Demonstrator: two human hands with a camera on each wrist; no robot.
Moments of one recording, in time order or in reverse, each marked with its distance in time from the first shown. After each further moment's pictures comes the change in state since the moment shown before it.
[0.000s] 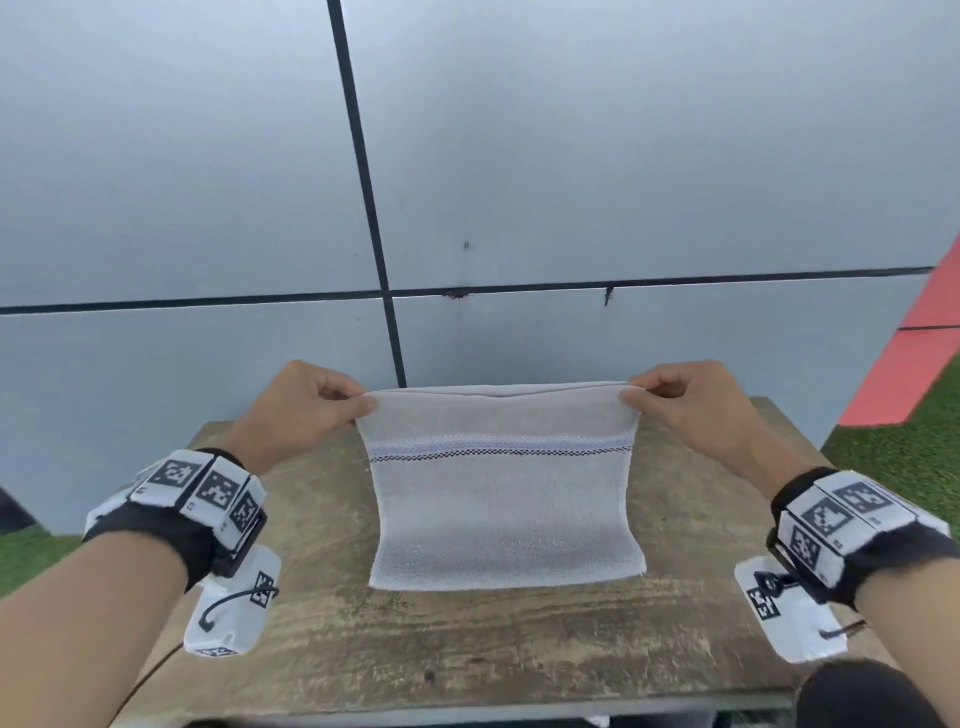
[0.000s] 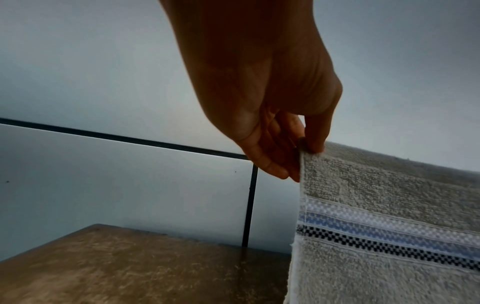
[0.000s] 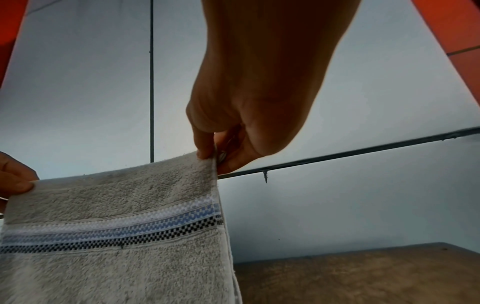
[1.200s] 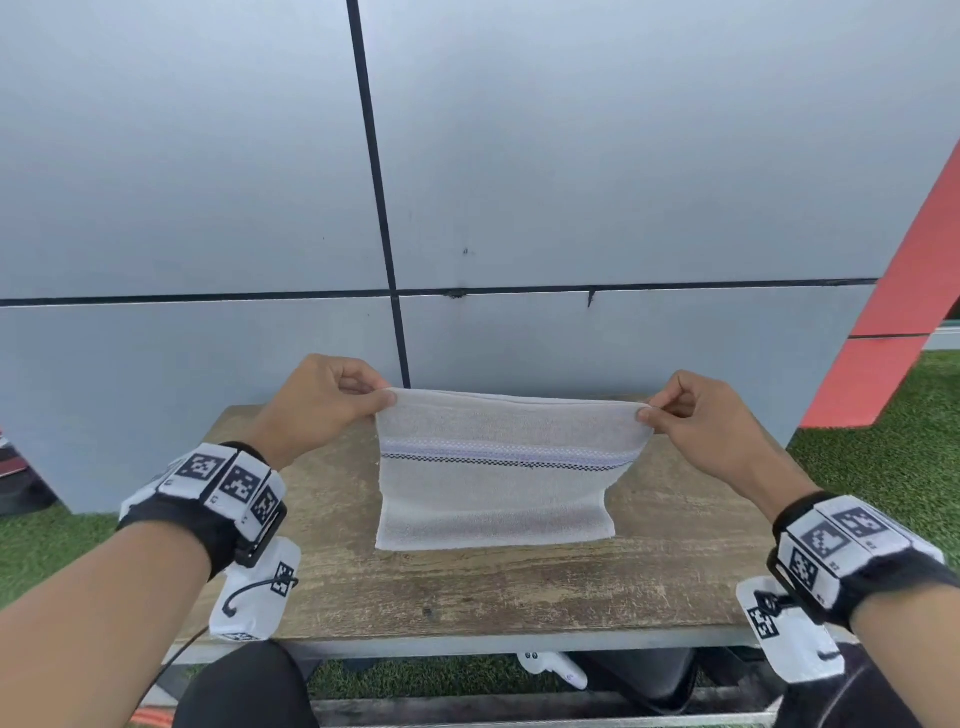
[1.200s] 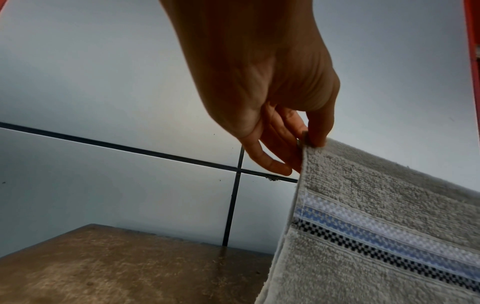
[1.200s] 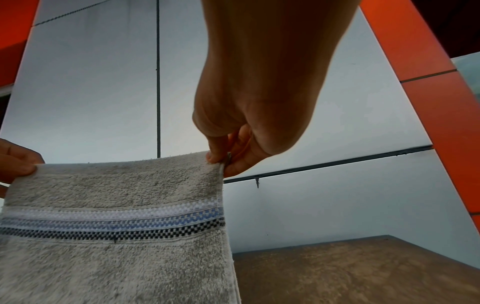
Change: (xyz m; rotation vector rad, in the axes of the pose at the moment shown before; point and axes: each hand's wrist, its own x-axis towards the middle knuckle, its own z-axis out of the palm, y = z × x) left_hand -0.064 0.037 0.000 -0.196 0.010 0.030; right_hand -0.072 -0.015 -0.031 -0.017 0.078 0.073
